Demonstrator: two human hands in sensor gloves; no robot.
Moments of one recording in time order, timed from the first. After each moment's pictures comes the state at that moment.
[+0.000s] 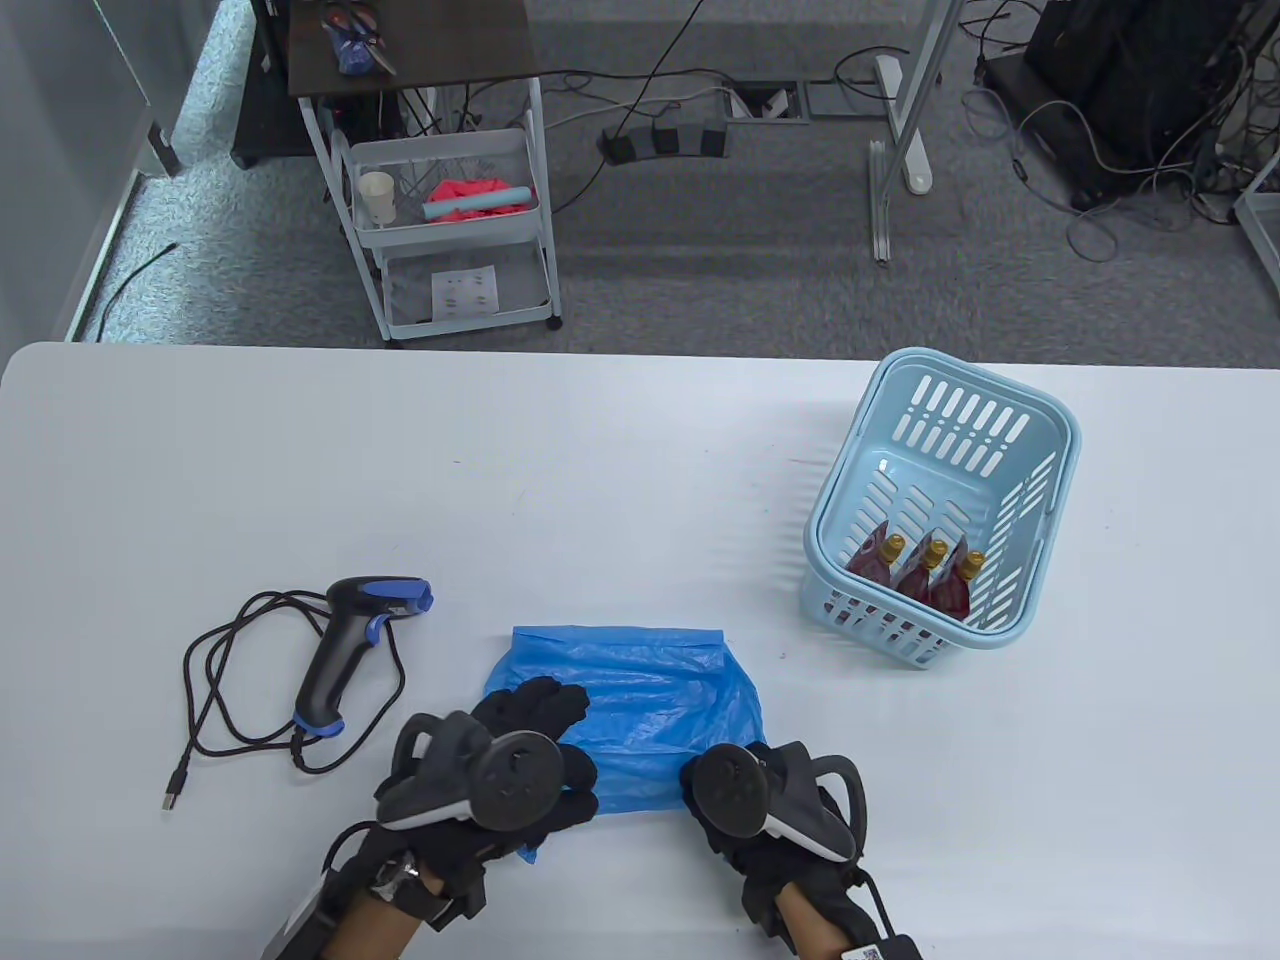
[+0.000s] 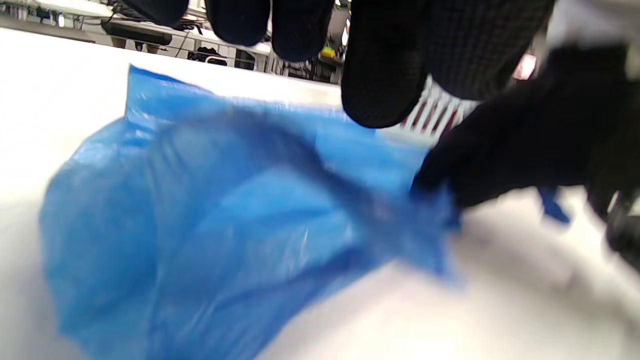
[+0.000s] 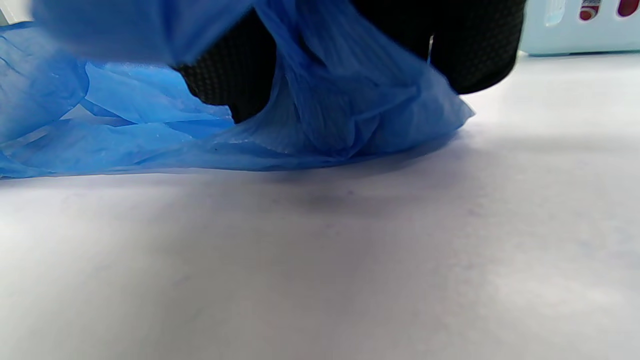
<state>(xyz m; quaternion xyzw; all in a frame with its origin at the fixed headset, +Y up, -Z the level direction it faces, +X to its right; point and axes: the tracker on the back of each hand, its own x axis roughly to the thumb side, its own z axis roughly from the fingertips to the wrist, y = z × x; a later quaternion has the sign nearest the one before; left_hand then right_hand) -0.121 -0.714 -0.159 -0.12 -0.30 0.05 0.95 0.091 -0.770 -0.163 0.16 0.12 0.98 0.10</state>
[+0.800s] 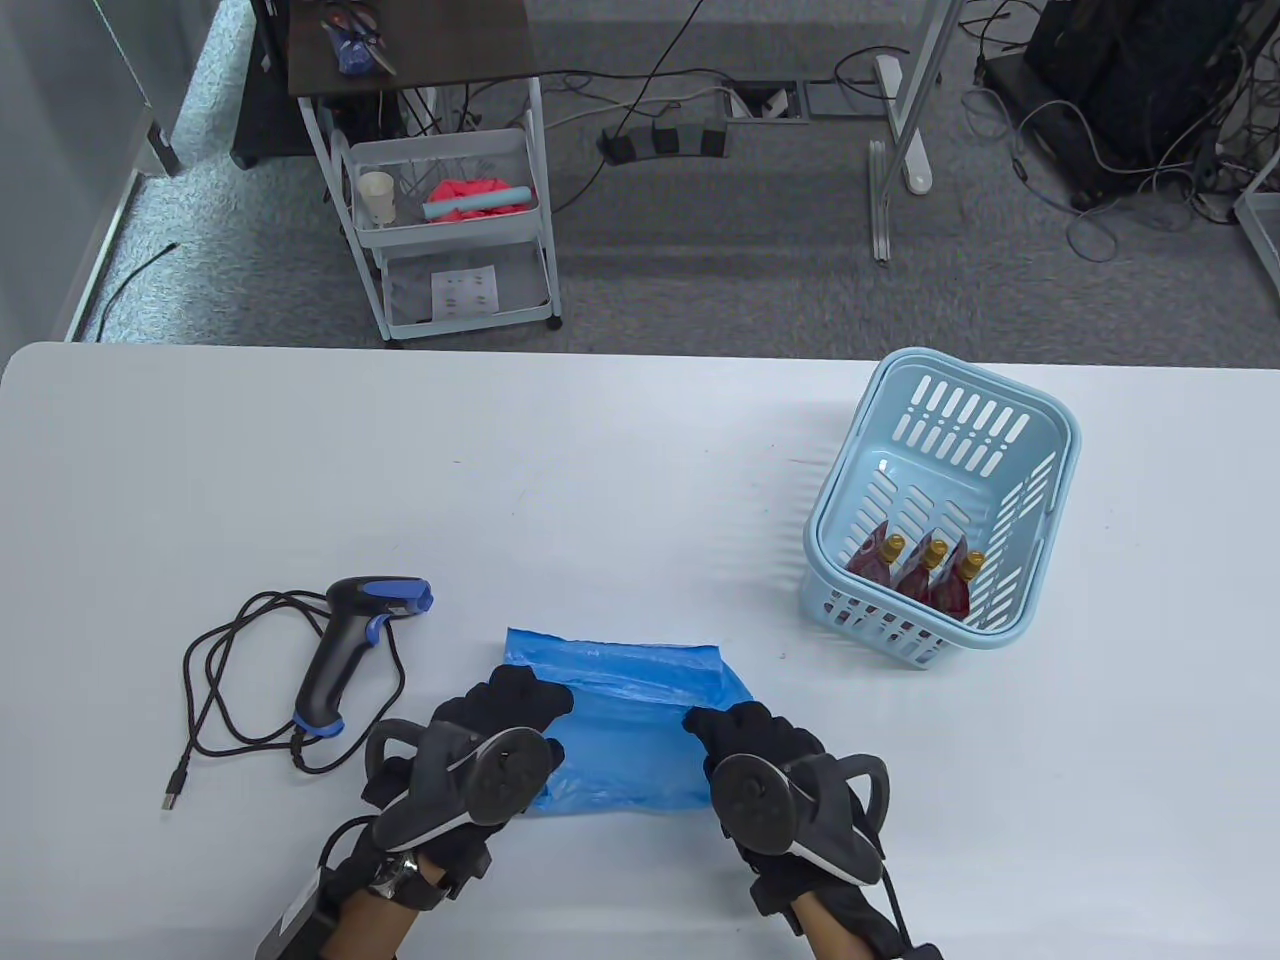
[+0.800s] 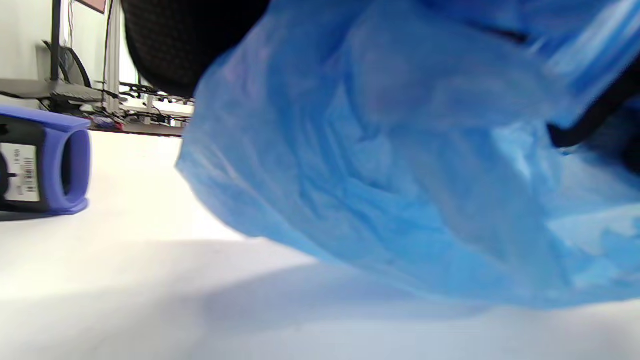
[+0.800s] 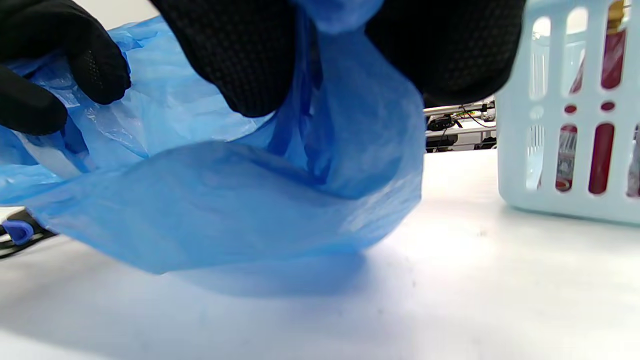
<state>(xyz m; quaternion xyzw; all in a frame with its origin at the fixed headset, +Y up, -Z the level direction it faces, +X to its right) -0.152 -0.686 -0.165 0.01 -0.19 0.09 0.98 0.098 -0.699 -0.152 0.16 -0.02 0.98 0.11</state>
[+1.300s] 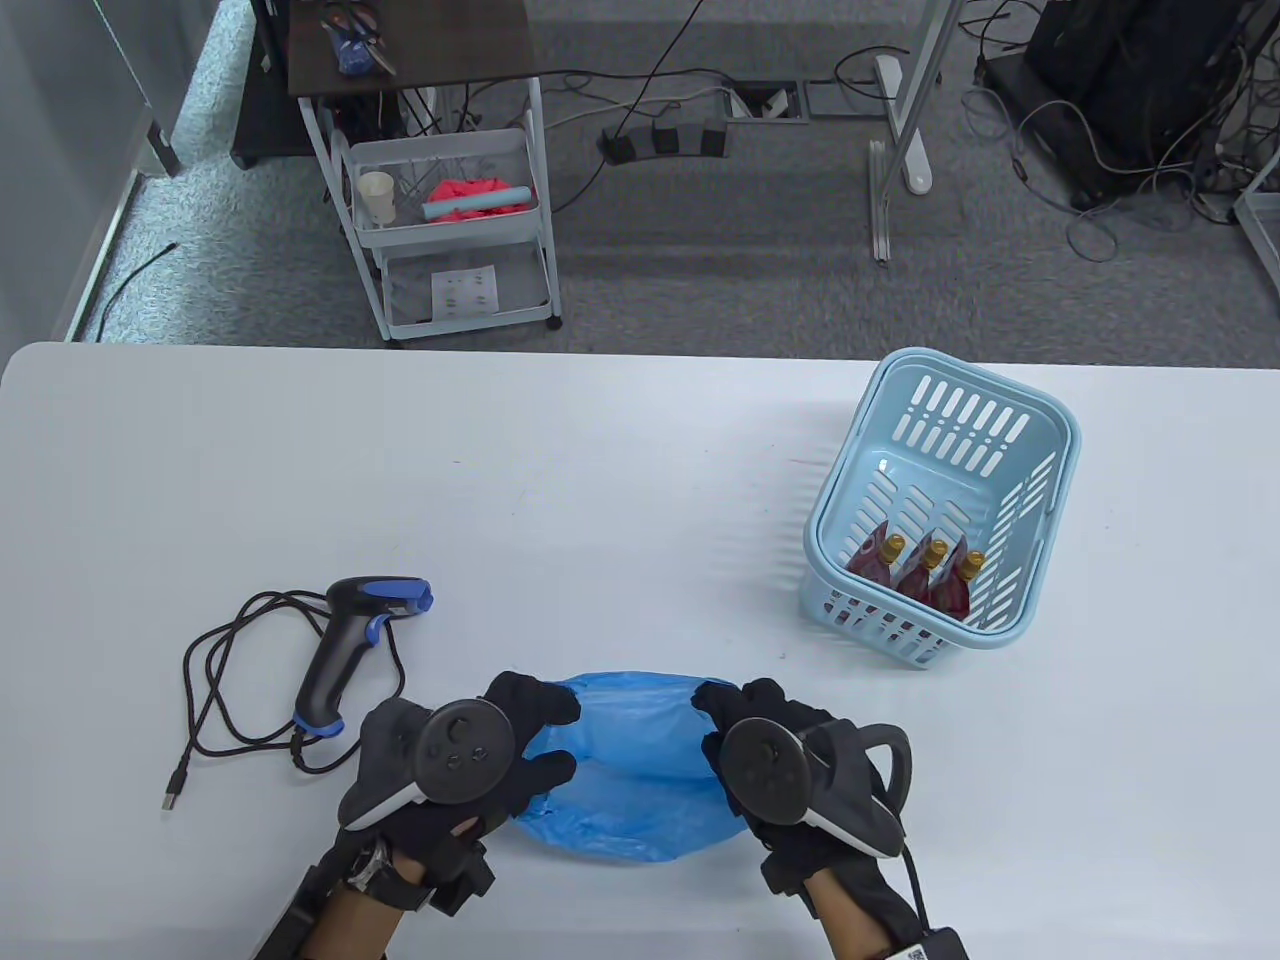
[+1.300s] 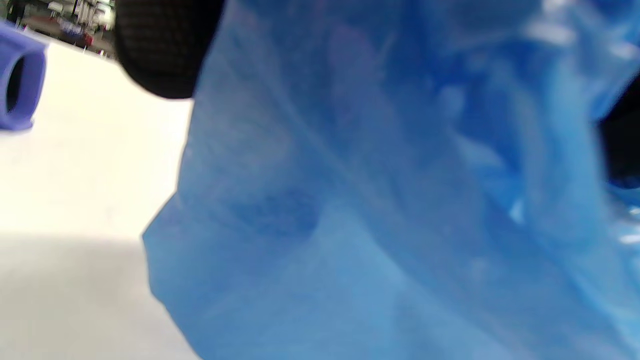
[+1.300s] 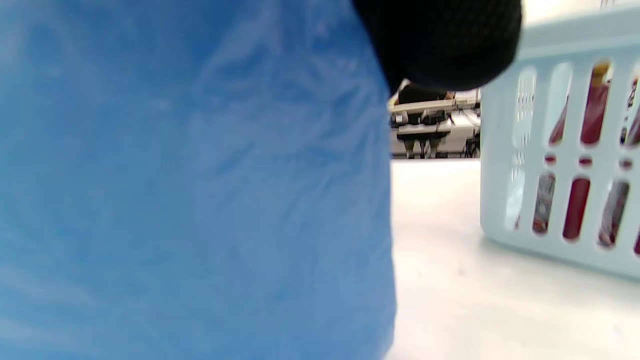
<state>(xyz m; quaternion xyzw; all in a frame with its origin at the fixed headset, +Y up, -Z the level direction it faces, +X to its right) -0.160 -0.695 -0.175 -0.08 -0.20 0.20 0.96 0.096 -0.681 -0.170 0.15 0.03 0.99 0.08</state>
